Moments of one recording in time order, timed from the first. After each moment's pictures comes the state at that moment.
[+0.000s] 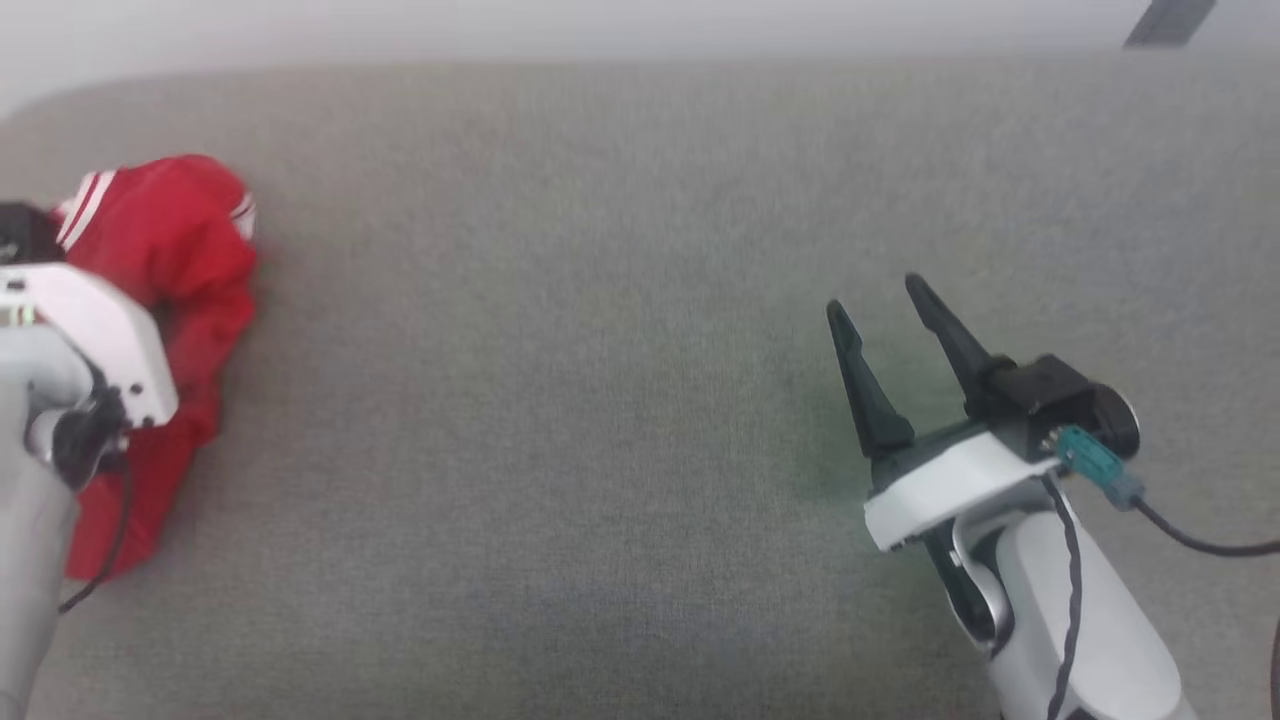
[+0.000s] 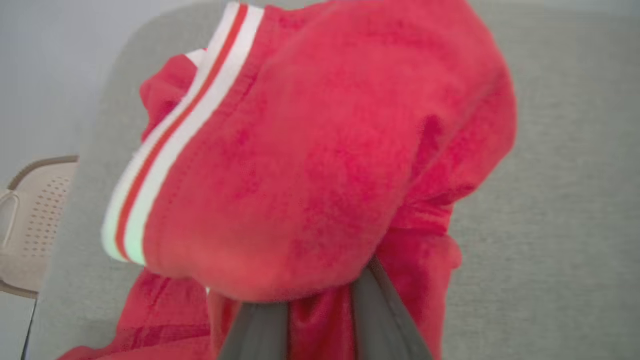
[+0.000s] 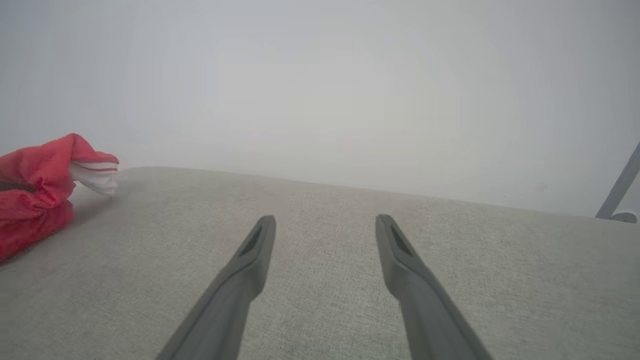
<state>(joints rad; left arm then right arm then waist) -0.86 0.55 -0.39 1.00 -0.70 -0.13 0.26 -0.38 -0.07 0.19 0.33 0.17 0.13 -0.26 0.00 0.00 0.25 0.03</state>
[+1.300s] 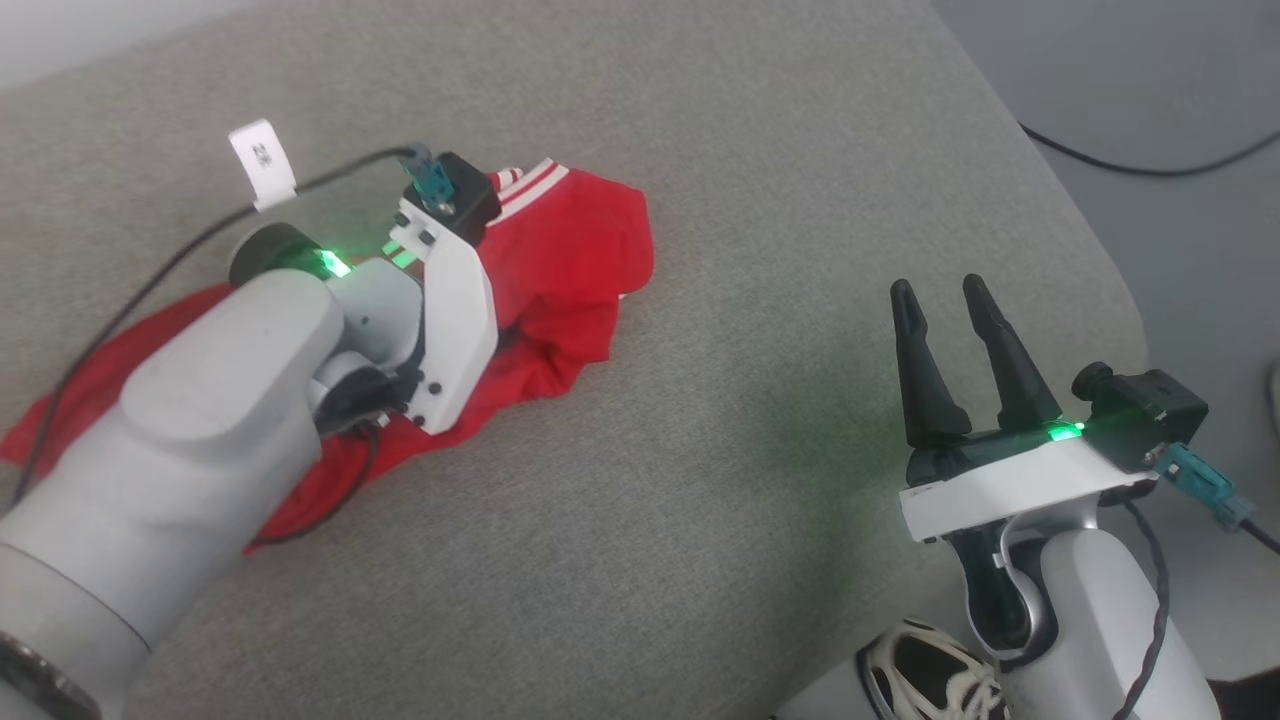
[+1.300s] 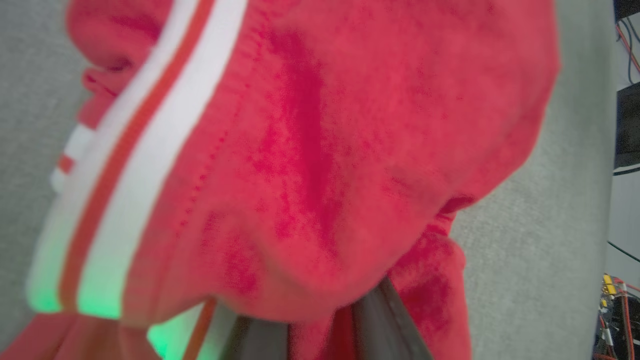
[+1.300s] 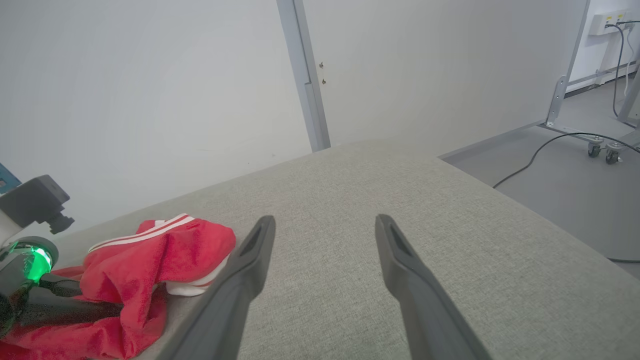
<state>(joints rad) -1.06 0.47 -1.05 0.63 -0.96 -0.14 0.59 -0.31 -0.05 0.13 0.22 0.45 0.13 -0.26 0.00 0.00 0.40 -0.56</state>
